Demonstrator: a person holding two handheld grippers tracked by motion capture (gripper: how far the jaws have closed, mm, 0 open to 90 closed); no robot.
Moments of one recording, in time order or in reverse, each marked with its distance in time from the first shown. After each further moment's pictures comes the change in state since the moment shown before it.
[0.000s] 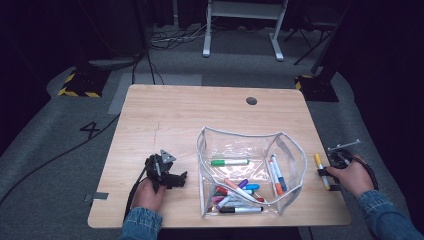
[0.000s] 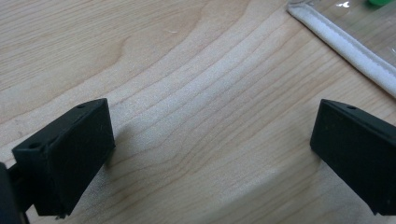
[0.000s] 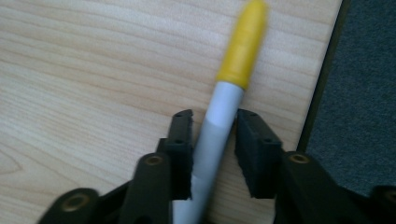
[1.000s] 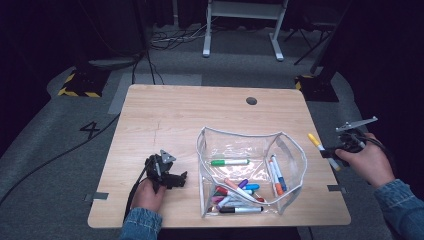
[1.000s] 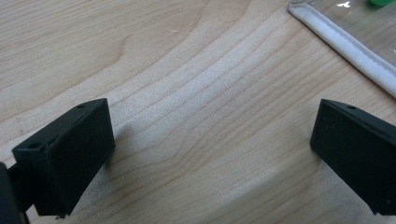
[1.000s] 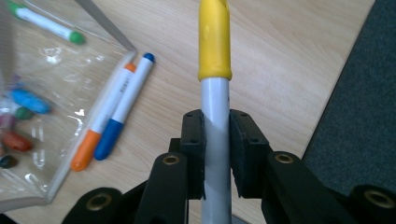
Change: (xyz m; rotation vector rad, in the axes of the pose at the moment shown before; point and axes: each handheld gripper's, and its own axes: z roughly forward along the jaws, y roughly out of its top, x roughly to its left) left arm 0.000 -0.001 -0.001 0.002 0.007 -0.002; right arm 0.040 0.046 -0.108 -0.146 0.089 -0.183
